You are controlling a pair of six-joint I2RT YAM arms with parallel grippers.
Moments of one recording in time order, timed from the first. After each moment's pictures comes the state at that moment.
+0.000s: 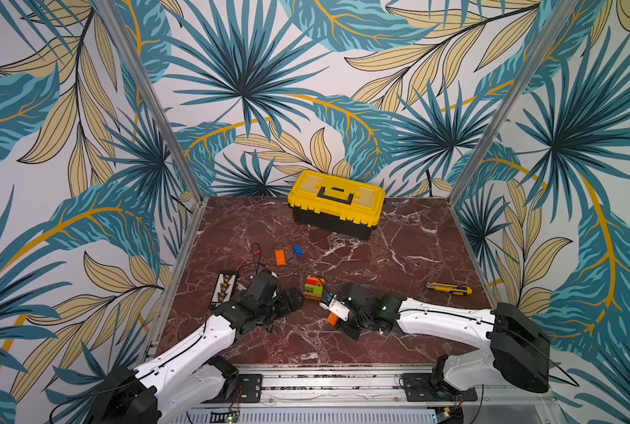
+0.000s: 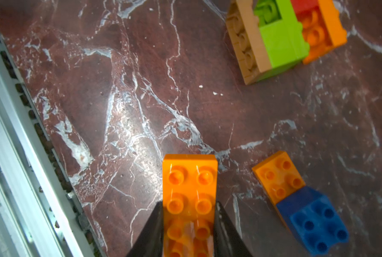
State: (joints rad) left arm -0.56 0.99 0.51 -0.36 0.19 -0.98; right arm 0.98 1.45 0.82 -0.44 -0.04 -0.08
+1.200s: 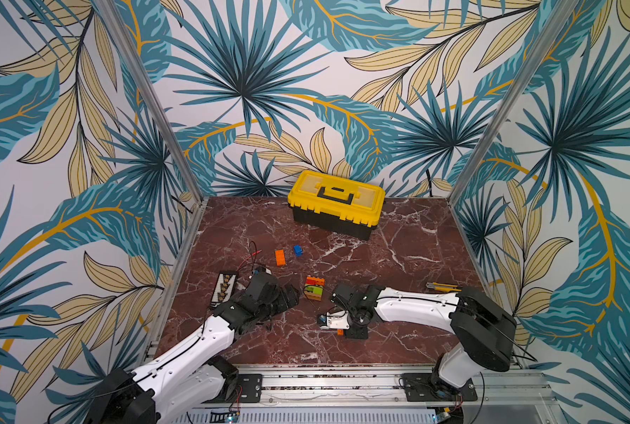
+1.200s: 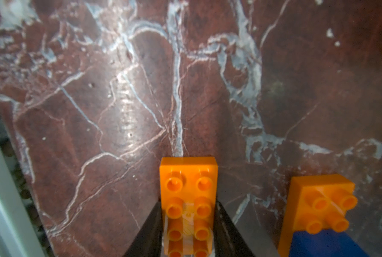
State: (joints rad) left arm -0.55 0.98 0.51 -0.37 0.06 -0.97; right arm 0.94 1.65 0.91 -0.67 0.00 -0.59
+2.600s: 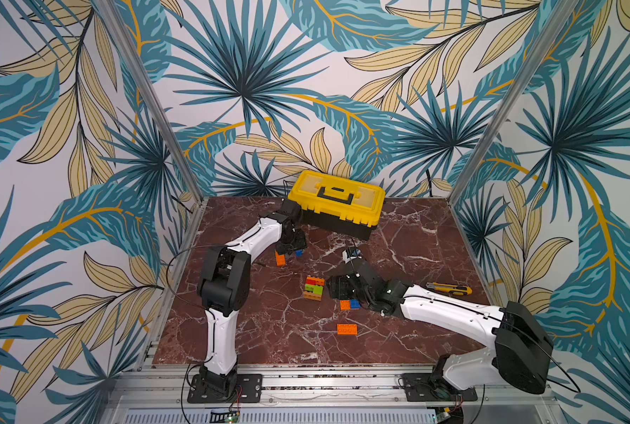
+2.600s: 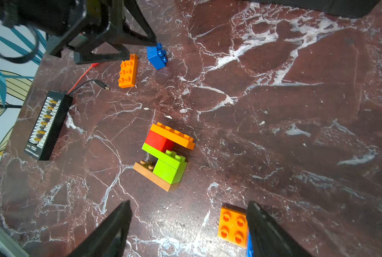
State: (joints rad) left arm -0.34 2.09 1.68 -0.81 0.08 -0.59; right arm 0.86 1.41 0.88 -0.25 0.22 0.70
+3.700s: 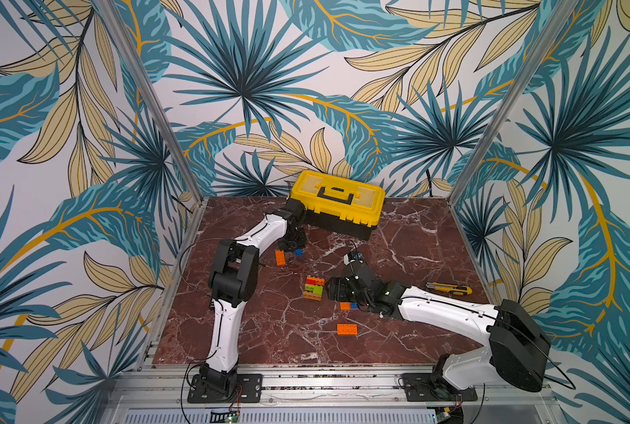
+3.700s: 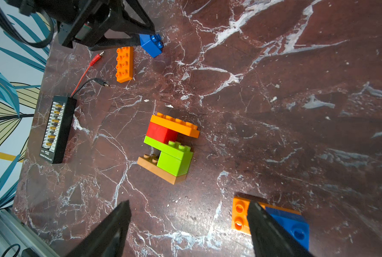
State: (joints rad) left arm -0.34 2.19 1.78 -0.84 0.07 -0.60; right arm 0.86 1.44 0.86 -0.23 0.17 0.81
